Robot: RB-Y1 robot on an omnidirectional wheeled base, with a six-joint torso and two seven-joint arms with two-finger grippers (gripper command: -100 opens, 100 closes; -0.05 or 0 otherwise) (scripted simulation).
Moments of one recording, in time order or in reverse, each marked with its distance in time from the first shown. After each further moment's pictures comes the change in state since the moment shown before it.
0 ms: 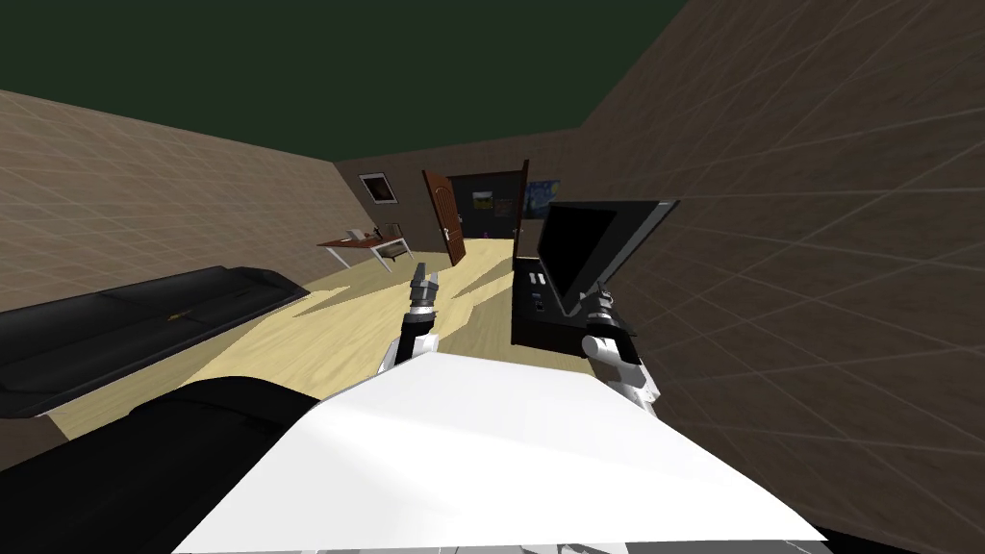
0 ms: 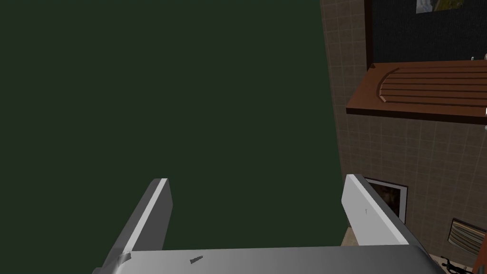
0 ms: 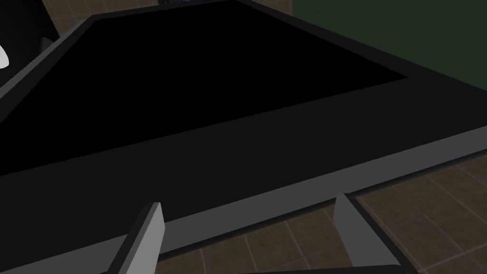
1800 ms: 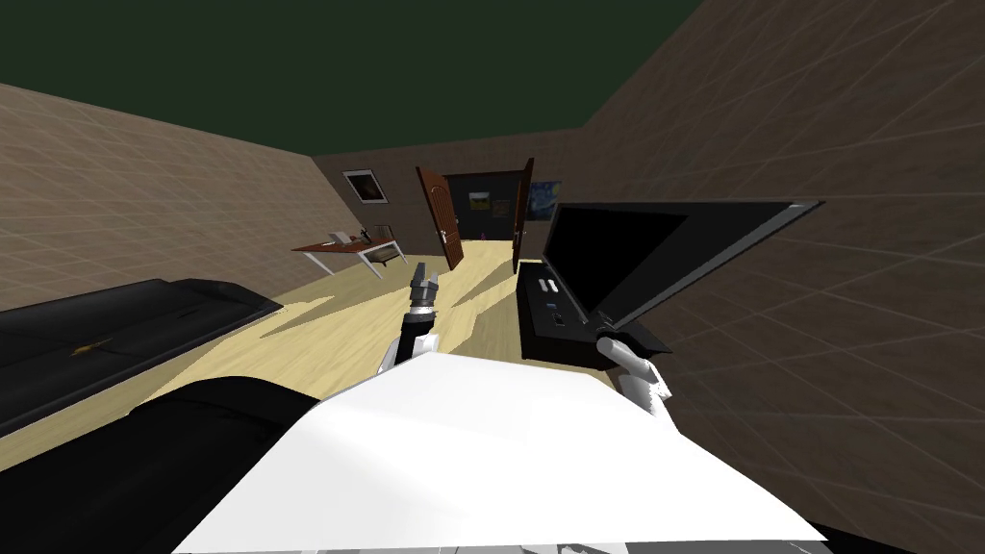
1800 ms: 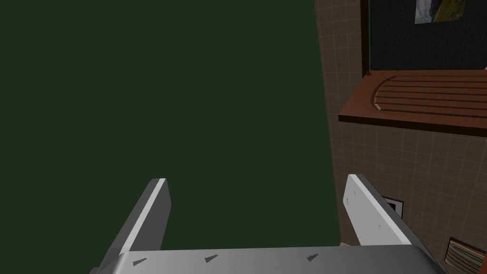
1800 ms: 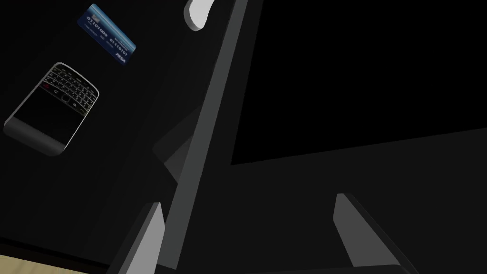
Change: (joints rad) left arm 0.000 0.000 0.000 0.000 0.000 0.000 0.000; right arm -0.149 -0.082 -0.175 0.443 -0.128 0.437 -0.155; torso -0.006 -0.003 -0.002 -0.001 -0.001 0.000
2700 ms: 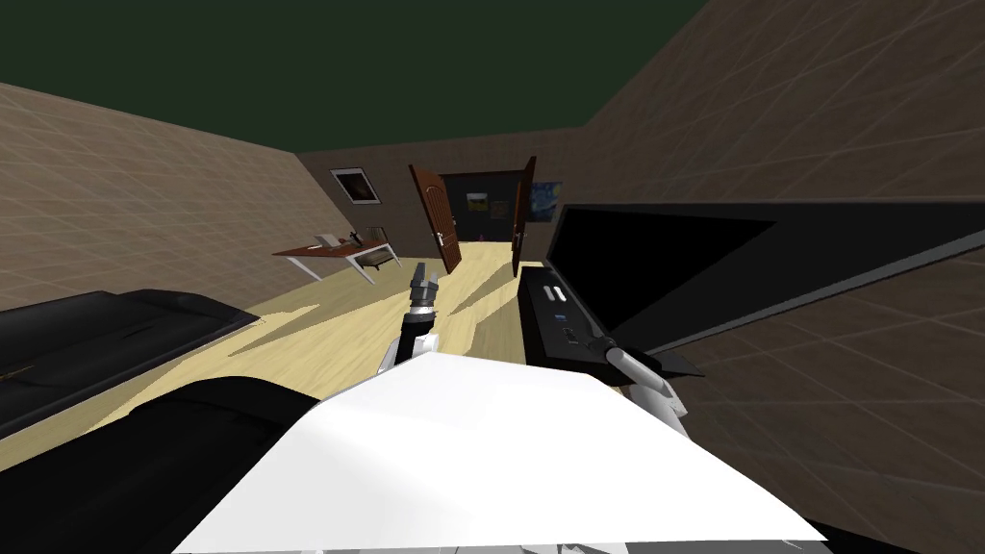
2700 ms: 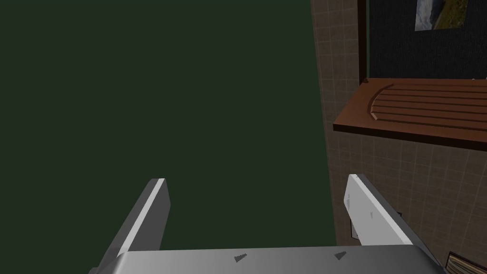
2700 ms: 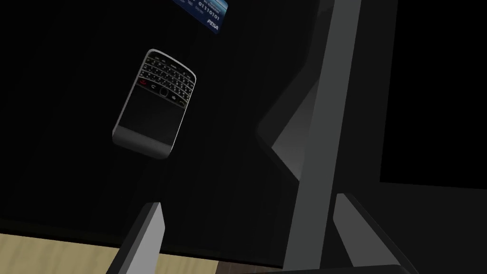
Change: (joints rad) left arm 0.000 0.000 0.000 0.000 0.000 0.000 0.000; right arm -0.011 -0.039 -0.074 0.210 -0.030 0.226 -0.096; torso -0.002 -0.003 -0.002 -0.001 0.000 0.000
